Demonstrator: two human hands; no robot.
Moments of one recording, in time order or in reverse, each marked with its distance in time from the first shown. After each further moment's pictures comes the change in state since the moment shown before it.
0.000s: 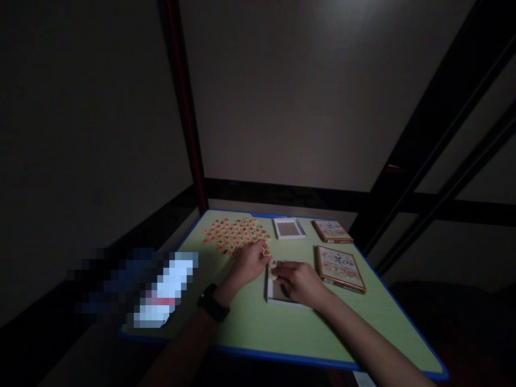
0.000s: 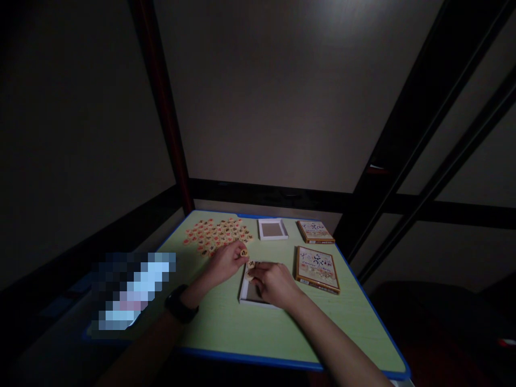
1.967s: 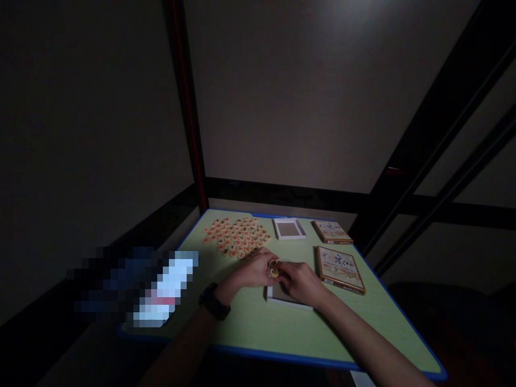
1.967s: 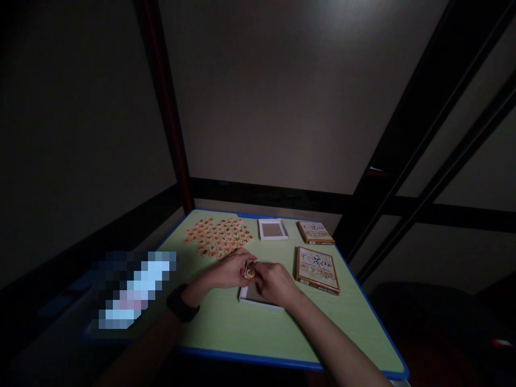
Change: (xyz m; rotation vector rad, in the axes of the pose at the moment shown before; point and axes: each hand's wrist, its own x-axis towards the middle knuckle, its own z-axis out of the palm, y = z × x) left_hand -0.003 -0.012 0.008 -0.011 -0.323 0.289; right_hand 0.002 0.003 0.004 0.069 -0.078 0.116
